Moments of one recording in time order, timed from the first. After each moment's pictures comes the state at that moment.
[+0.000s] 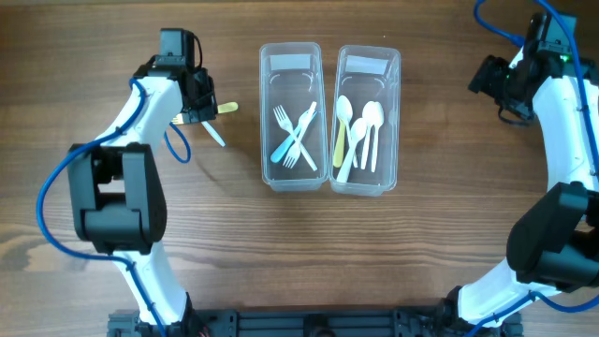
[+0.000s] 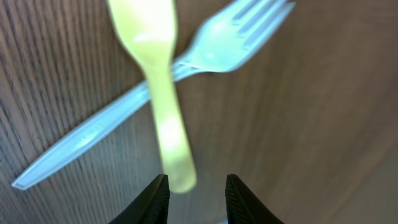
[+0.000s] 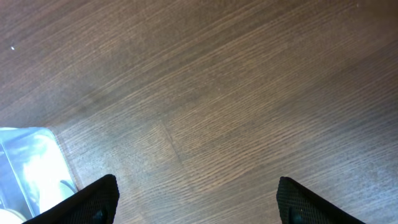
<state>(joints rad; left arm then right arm) -0.05 2.05 1.48 -0.61 0.09 -1.76 -0.23 1.83 1.55 -0.86 0.01 0.29</state>
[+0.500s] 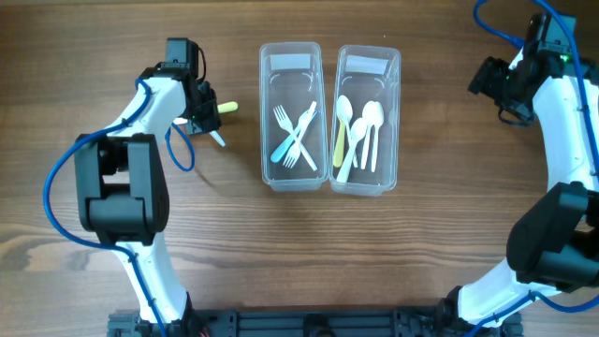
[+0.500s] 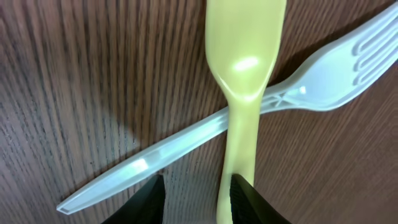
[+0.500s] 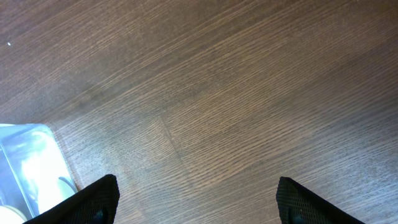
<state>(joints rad) -0.04 2.11 1.48 -0.69 0.10 -1.79 -0.23 1.83 1.55 -0.87 0.01 0.29</state>
